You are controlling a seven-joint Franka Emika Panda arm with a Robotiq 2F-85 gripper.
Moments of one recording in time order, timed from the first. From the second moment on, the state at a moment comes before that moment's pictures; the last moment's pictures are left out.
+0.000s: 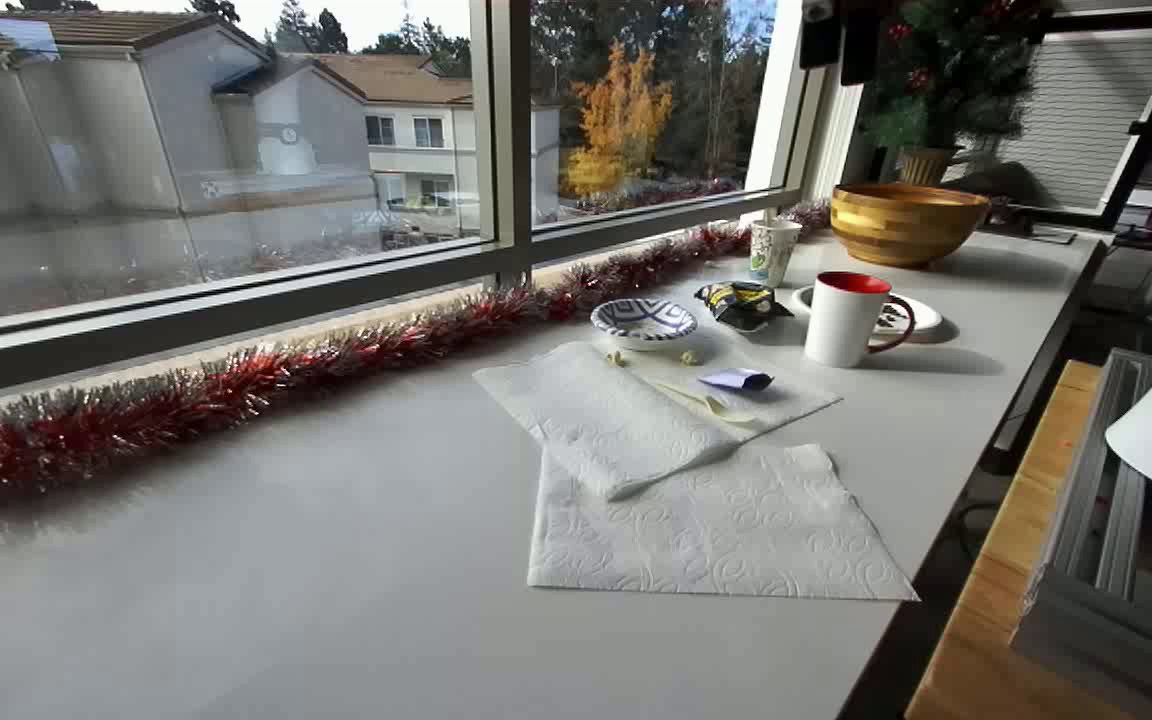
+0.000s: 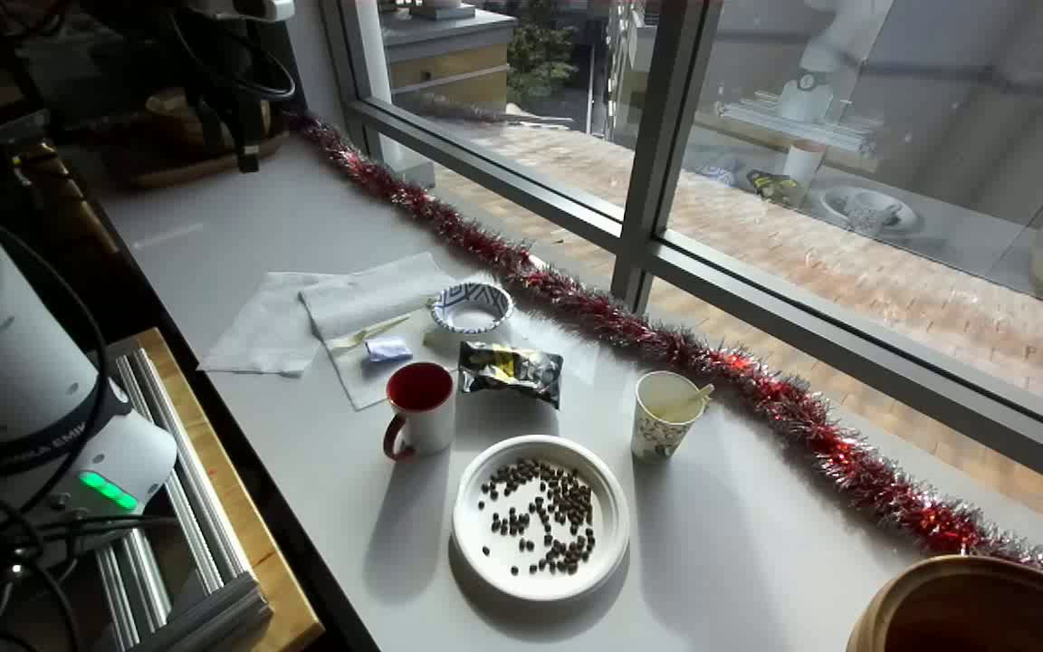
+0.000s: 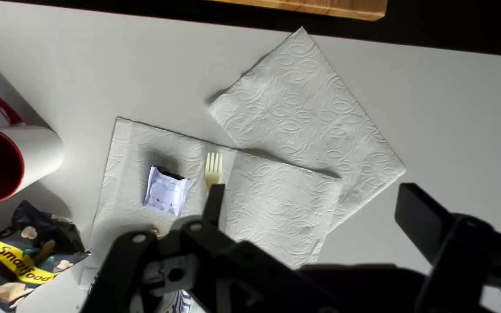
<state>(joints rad) 0.20 -0.59 0.21 -2.64 0.21 1.93 0.18</state>
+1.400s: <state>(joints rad) 0.07 -0.41 0.01 -2.55 0.21 2.12 0.05</state>
